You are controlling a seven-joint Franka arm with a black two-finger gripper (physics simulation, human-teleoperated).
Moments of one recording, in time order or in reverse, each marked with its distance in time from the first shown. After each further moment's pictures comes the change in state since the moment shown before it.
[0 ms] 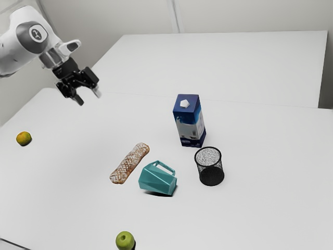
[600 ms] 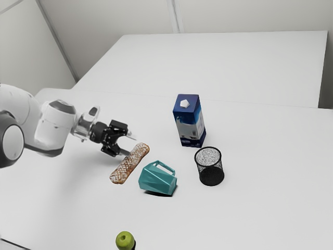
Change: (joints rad) arm -0.014 0.178 0.025 -0.455 -0.775 0.188 0.459
